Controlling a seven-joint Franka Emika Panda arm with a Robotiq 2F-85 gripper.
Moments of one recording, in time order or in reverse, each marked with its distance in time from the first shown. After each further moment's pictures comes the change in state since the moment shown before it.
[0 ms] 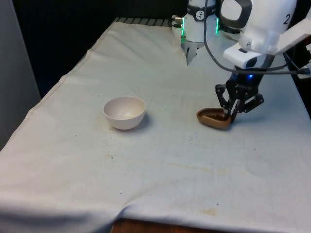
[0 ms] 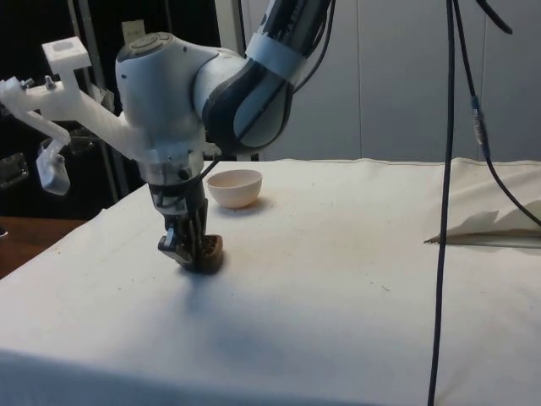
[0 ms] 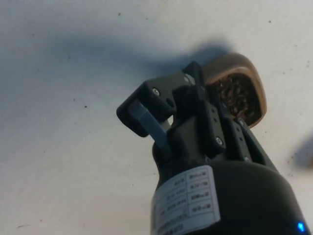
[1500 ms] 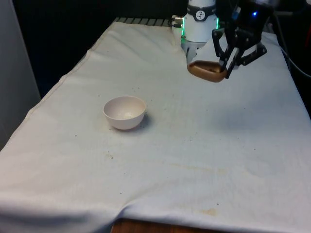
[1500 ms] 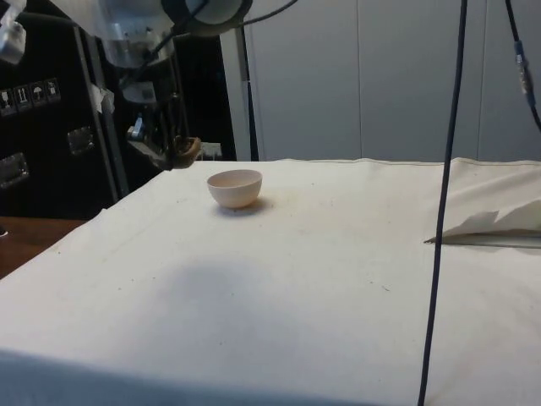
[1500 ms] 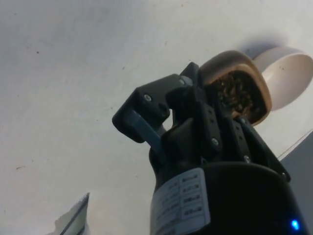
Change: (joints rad) arm -0.012 -0.229 0.011 0.078 0.083 -0.275 -0.098
